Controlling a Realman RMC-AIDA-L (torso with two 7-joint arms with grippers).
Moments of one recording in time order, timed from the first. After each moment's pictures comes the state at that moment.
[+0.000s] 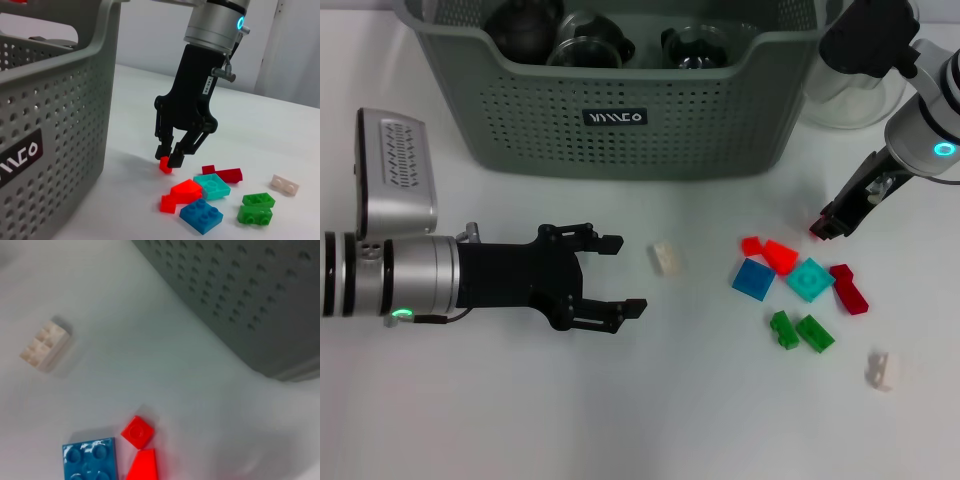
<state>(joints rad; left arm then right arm) -0.46 -2.17 0.84 0.64 2.07 1.46 -1.17 0.94 2.09 -1.14 -0.67 -2.82 -1.30 2.26</state>
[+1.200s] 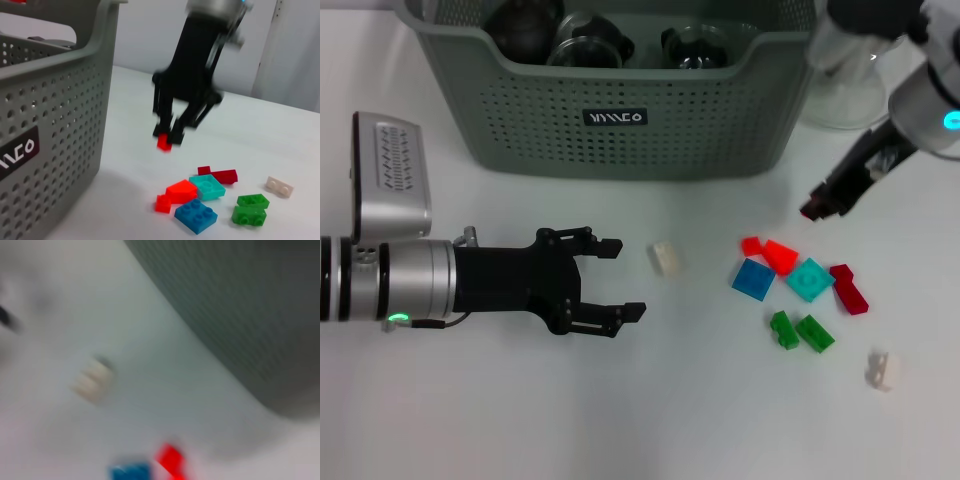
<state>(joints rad) -0.45 -2.17 0.83 0.65 2.07 1.48 -1.18 0.92 2.09 -1.13 -0.85 -2.75 -1.47 2.26</state>
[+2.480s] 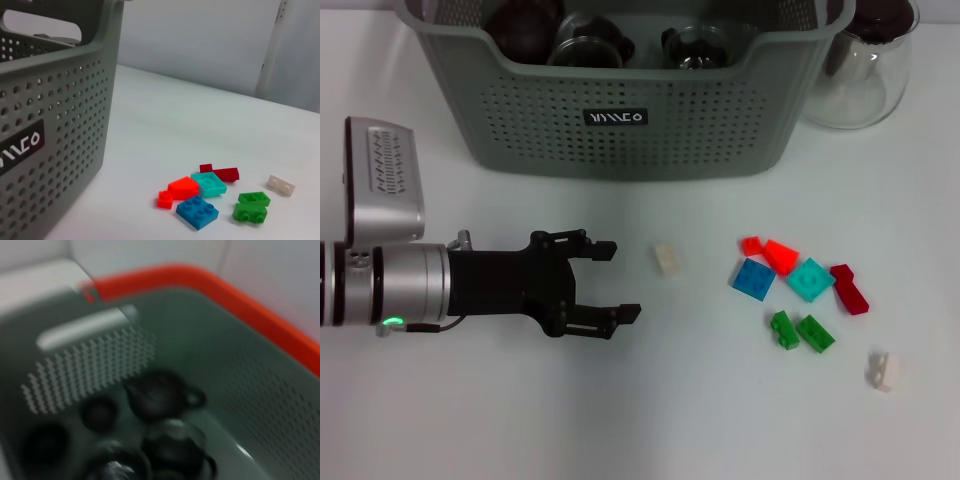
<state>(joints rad) -0.43 -2.17 0.83 0.65 2.07 1.48 -1.18 1.28 2.04 -1.02 -0.63 -2.64 -1.06 2.32</state>
